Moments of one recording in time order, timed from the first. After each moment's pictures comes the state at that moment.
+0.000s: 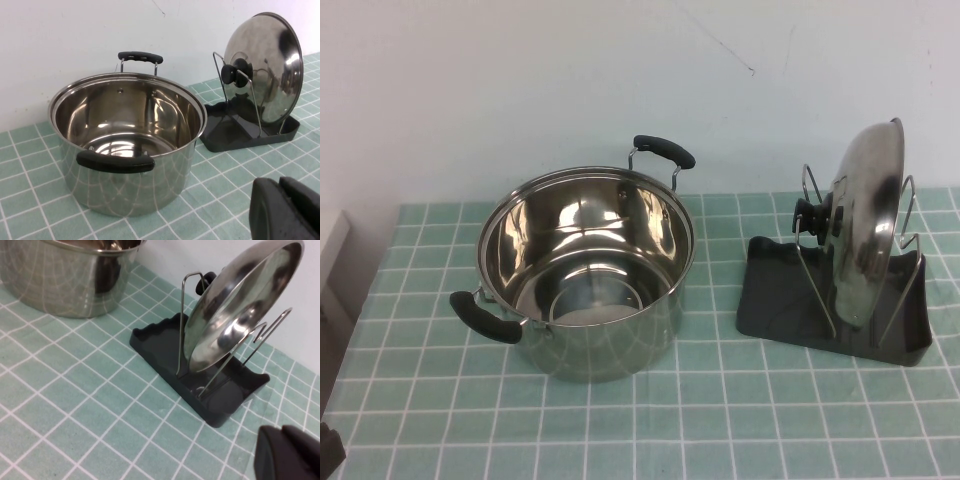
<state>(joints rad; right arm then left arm) 0.14 0.12 -0.39 0.31 0.78 -0.68 -0.87 0.17 -0.44 0.44 0.61 -0.58</state>
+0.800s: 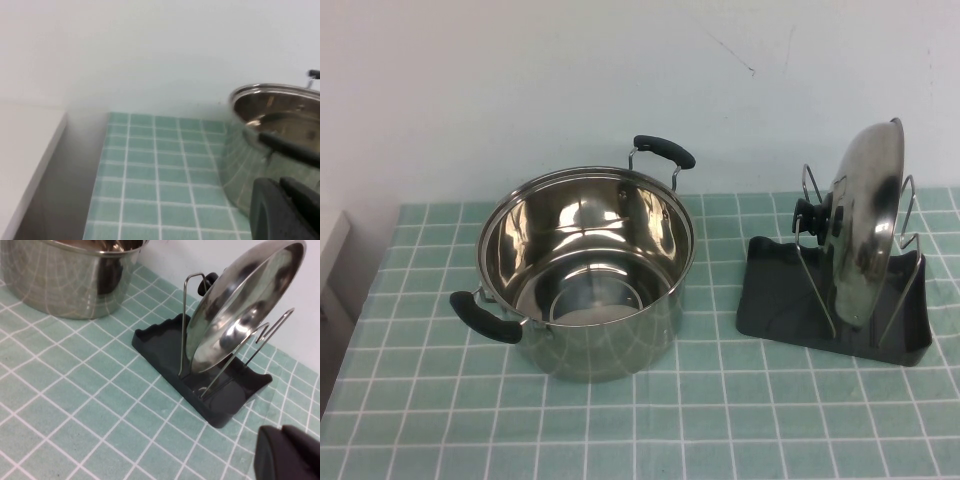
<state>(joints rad) 0.14 0.12 -0.39 0.31 0.78 -0.68 -0.06 0.09 -0.10 -0.08 0.22 -0.15</state>
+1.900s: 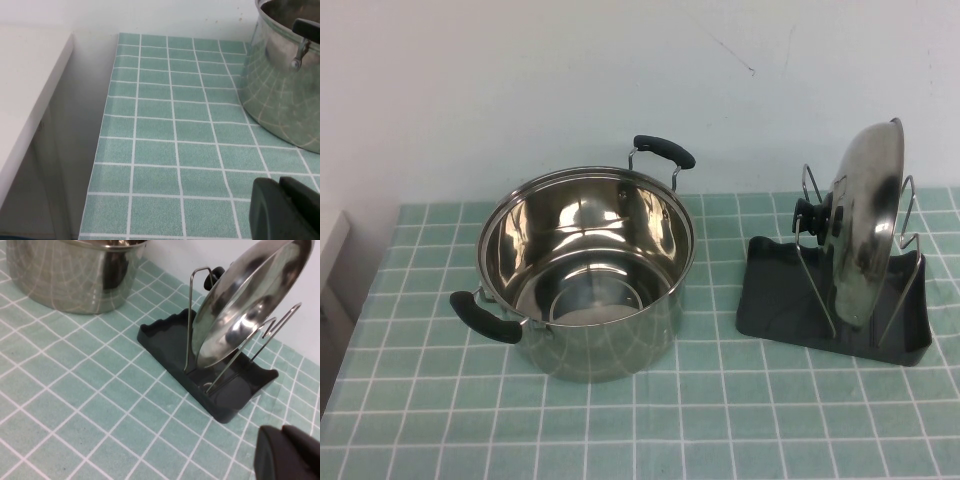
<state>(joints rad) 0.14 0.12 -0.39 0.32 0.80 -0.68 -0.05 -0.01 0.02 -0.05 0.37 -0.14</state>
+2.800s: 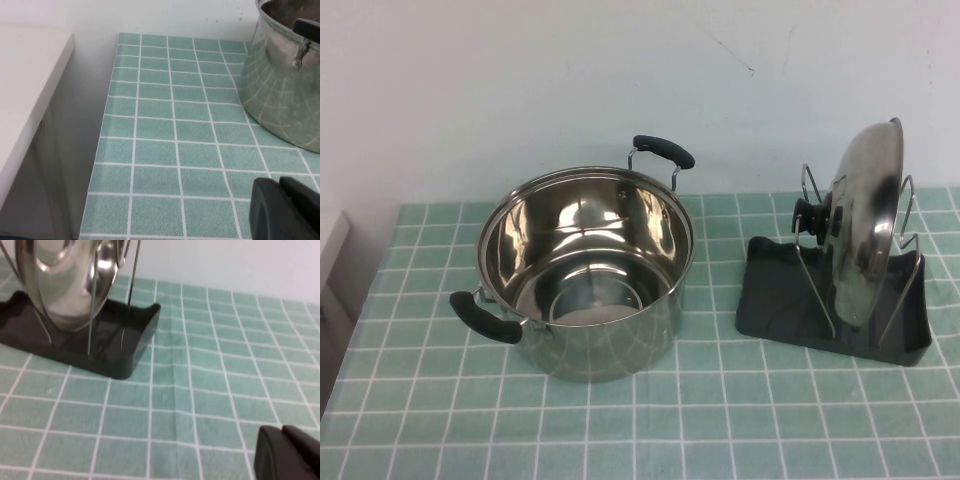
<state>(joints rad) -0.05 -0.01 -0.04 0.01 0.46 -0.18 -0.05 -0.01 0.02 -0.05 0.37 -0.14</state>
